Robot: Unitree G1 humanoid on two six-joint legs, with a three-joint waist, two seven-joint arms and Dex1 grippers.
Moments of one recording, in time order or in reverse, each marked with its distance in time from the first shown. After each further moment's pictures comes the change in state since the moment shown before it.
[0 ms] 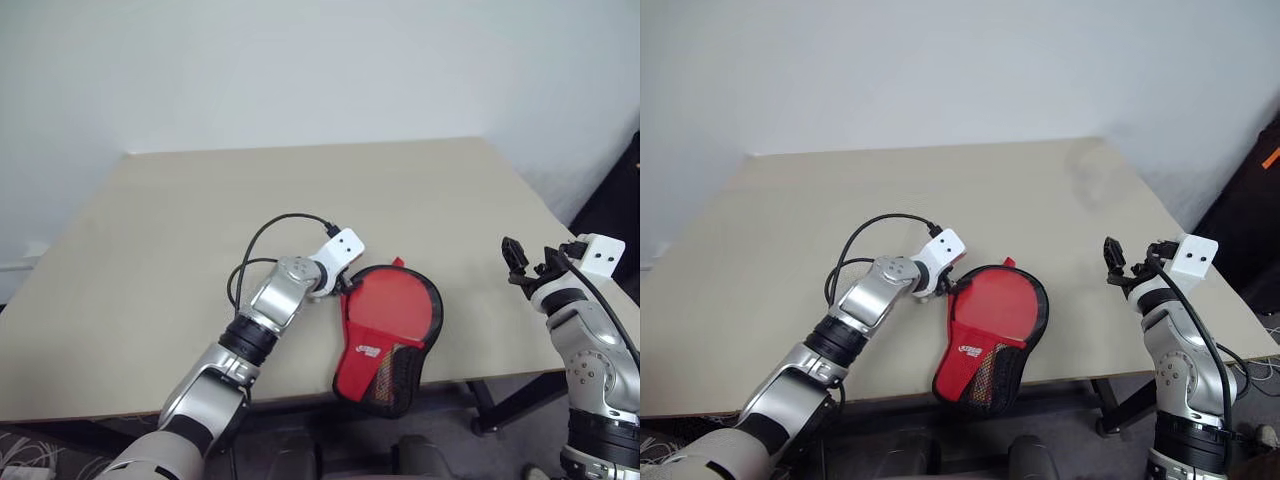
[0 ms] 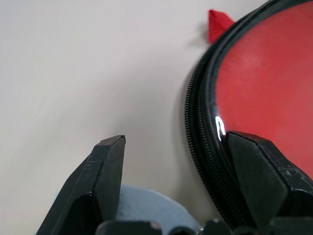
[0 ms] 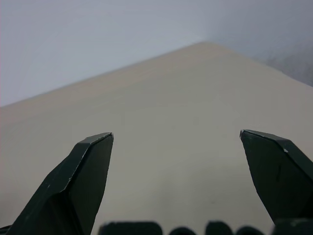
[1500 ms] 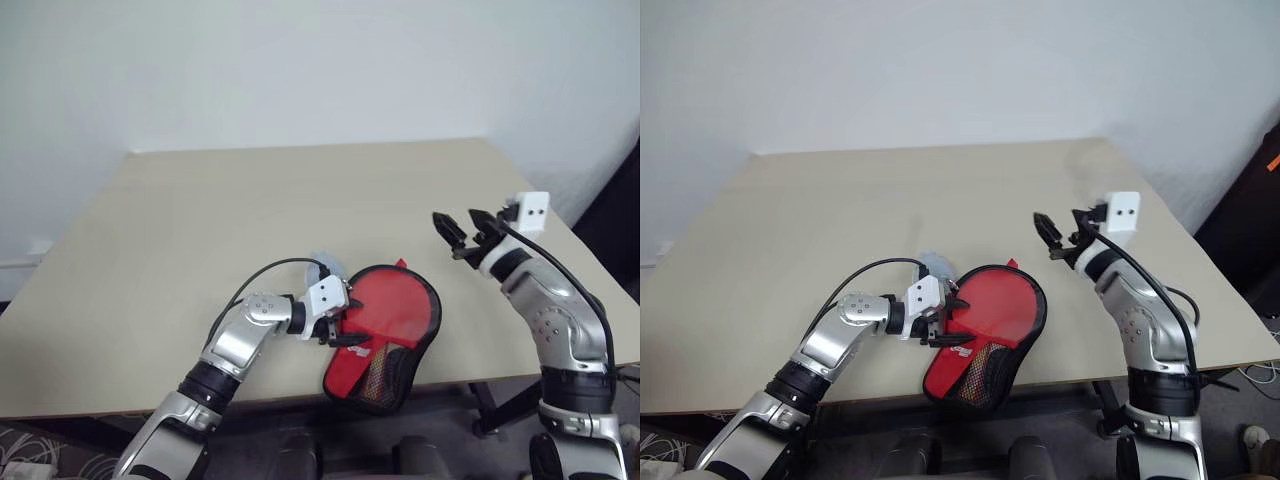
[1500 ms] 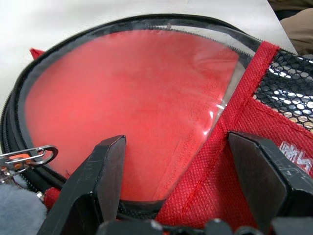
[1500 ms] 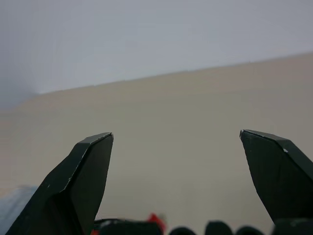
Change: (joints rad) left arm 0.282 0.143 0.005 -0.077 -0.176 -0.523 -0.471; right arm -0.276 -0.016 0.241 0.079 0.004 0.089 0.199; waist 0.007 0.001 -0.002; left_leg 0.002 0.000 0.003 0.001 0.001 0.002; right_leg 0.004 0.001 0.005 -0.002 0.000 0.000
